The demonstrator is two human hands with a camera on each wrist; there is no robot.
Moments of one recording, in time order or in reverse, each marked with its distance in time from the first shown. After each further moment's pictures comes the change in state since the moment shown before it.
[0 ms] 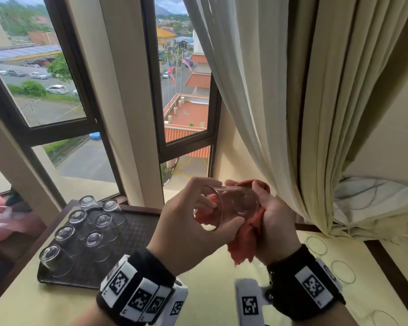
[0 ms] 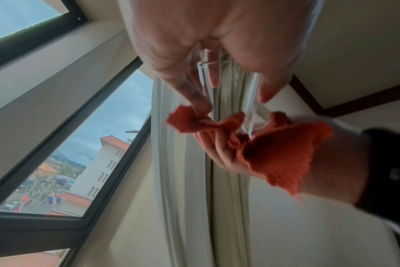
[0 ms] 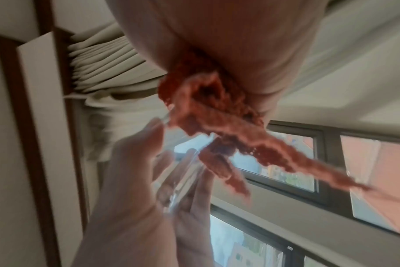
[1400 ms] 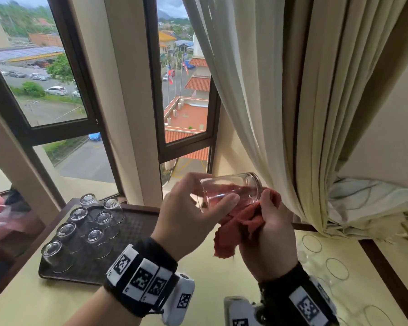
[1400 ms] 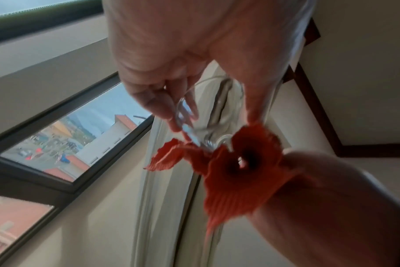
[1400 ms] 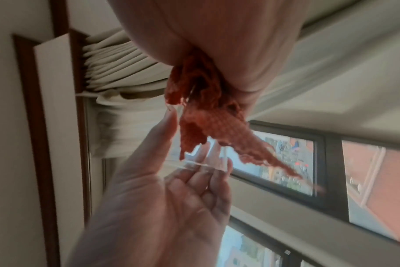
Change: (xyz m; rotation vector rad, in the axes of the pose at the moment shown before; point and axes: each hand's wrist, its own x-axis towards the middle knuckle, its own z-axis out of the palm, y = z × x) left_hand 0.005 0.002 0.001 0.035 0.004 -0.223; right_hand -0.042 0.012 0.007 0.046 0.001 -0.211
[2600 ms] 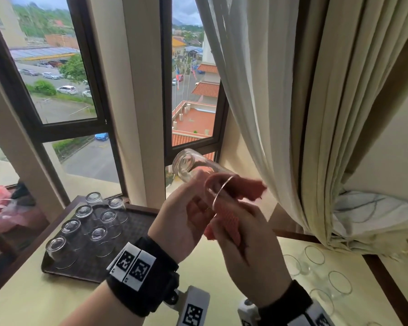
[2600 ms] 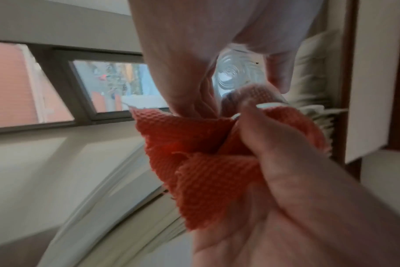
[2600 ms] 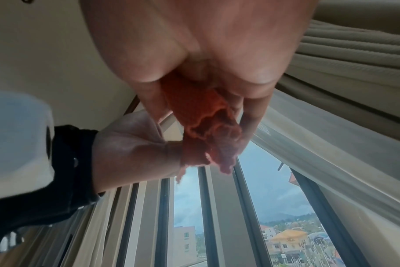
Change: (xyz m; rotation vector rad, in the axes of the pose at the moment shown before) left_hand 0.002 0.007 -0.013 -1.206 -0.249 -0.356; right_hand -0.018 0.012 0.005 -1.198 -0.370 -0.823
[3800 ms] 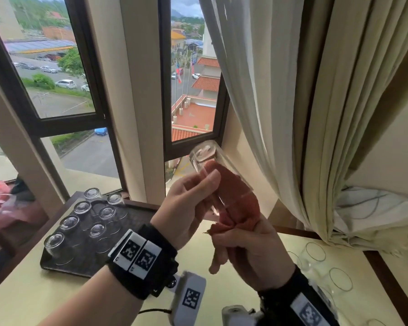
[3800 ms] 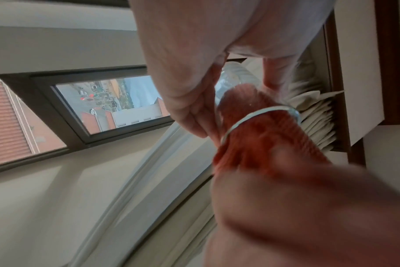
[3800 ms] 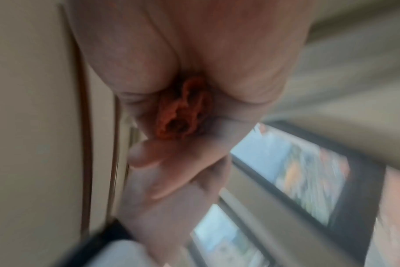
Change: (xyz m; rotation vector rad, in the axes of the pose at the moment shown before) left_hand 0.012 0.005 -0.001 0.203 0.023 0.038; right_hand 0.013 0.008 0.002 1.155 -0.233 0.632
